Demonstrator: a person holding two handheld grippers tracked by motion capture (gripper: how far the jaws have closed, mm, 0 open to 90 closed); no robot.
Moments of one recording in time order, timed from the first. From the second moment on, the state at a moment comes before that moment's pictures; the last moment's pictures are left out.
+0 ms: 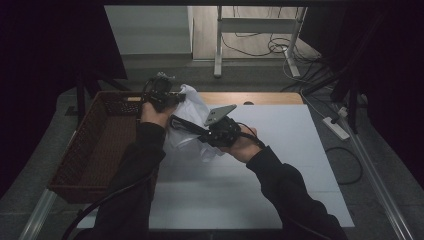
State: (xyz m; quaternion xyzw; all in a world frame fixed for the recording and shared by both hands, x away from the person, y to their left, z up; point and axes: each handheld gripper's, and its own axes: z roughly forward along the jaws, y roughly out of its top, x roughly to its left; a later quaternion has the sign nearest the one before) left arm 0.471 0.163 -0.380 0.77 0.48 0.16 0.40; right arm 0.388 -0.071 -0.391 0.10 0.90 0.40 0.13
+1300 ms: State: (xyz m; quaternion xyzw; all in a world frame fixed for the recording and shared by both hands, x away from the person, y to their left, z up) left arm 0.446 0.247 -0.338 0.73 0.50 0.19 0.42; right arm 0.385 0.001 -0.356 0.06 0.89 0.44 0.10
